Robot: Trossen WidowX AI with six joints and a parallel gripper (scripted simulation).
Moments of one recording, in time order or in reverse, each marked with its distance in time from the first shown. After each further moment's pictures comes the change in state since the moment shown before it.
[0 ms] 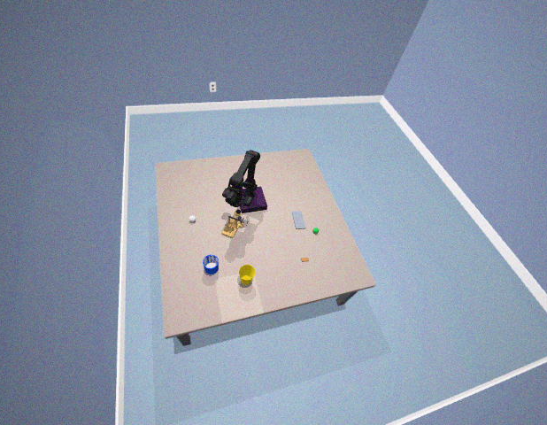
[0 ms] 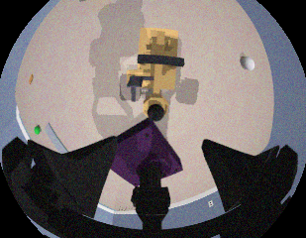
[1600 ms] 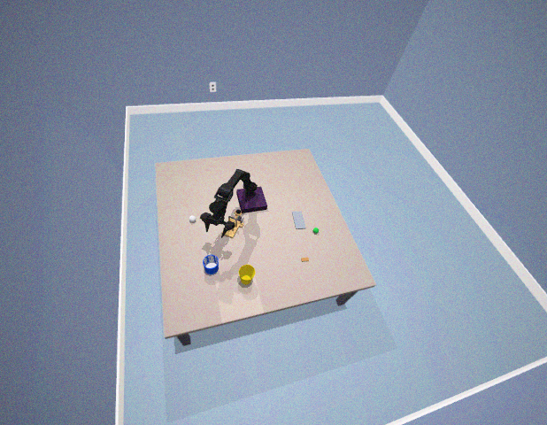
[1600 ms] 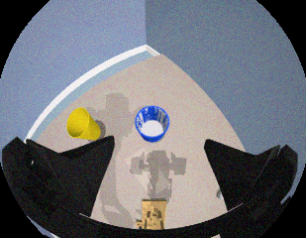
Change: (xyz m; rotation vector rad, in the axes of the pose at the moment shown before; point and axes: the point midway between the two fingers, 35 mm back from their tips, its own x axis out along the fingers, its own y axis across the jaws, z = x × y) arm -0.155 0.003 0.277 0.014 -0.841 0.052
